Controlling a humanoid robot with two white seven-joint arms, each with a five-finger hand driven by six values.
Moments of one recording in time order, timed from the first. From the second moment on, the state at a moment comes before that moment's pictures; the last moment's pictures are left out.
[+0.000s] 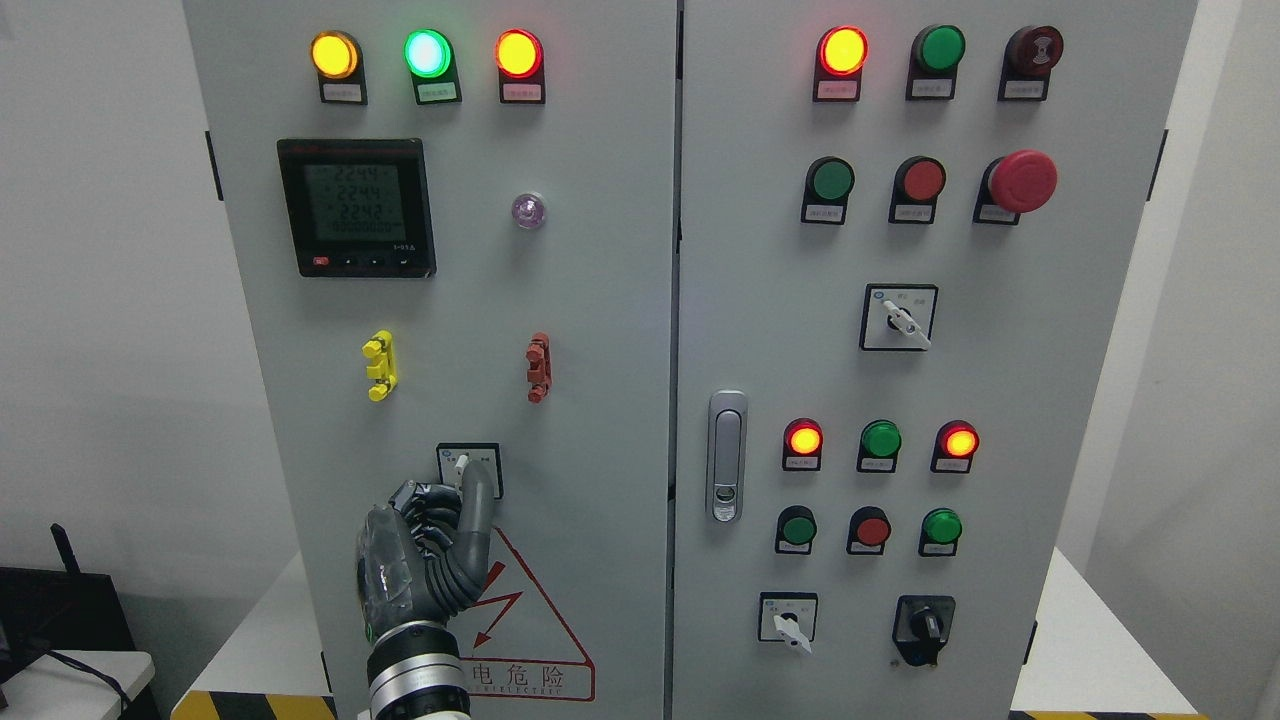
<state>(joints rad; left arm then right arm) -0.49 -0.12 -0.20 -1.76 -0.27 0.51 0.53 0.06 0.12 0.06 -0.14 0.00 0.05 0.14</state>
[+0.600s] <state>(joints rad) -0.49 -0.11 -0.20 -1.76 -0.27 0.51 0.53 0.06 0.12 0.06 -0.14 0.00 0.05 0.14</state>
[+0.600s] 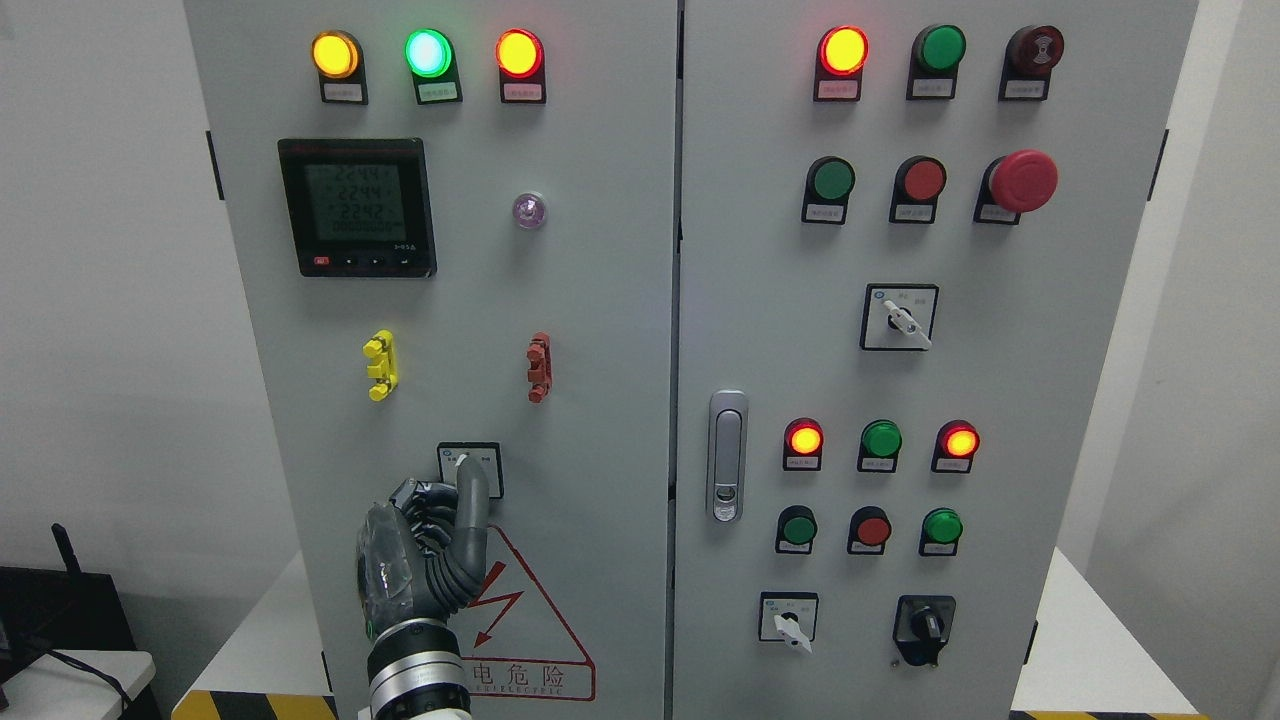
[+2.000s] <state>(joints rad) -0.49 -0.11 -0.21 -1.76 -0.31 0.53 0.51 0.06 0.12 0.06 -0.14 0.00 0.05 0.14</state>
